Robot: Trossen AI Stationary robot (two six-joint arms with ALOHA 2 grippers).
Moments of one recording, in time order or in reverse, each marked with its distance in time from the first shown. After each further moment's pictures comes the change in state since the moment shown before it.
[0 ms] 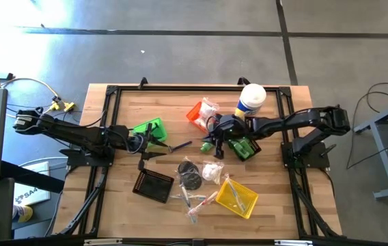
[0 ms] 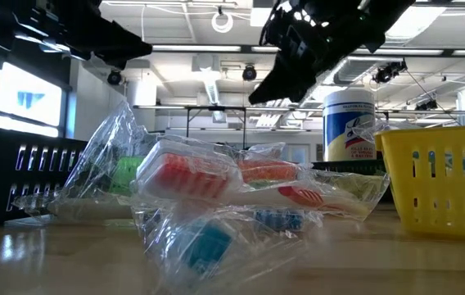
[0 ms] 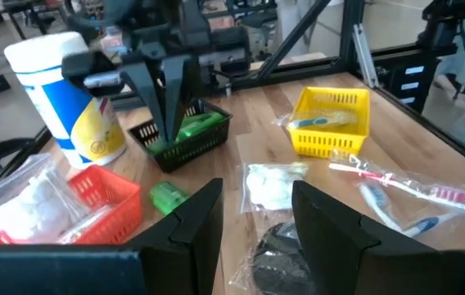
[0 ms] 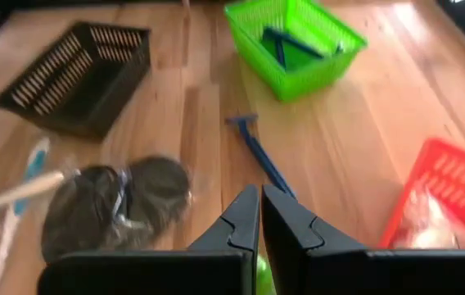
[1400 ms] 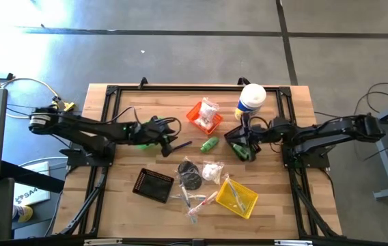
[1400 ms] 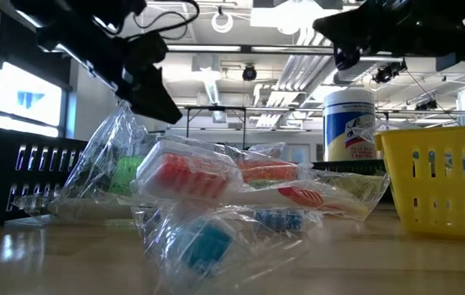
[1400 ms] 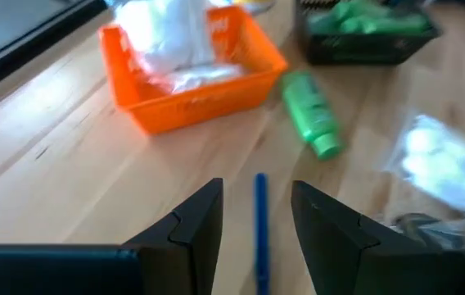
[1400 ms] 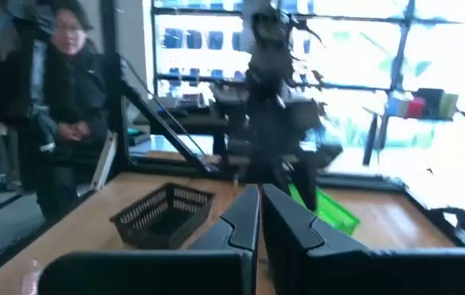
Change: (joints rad) left arm 0.137 0.395 0.232 -0.247 -0.287 -0.458; right arm 0.009 -0.502 -0.572 0.729 -0.128 -0.072
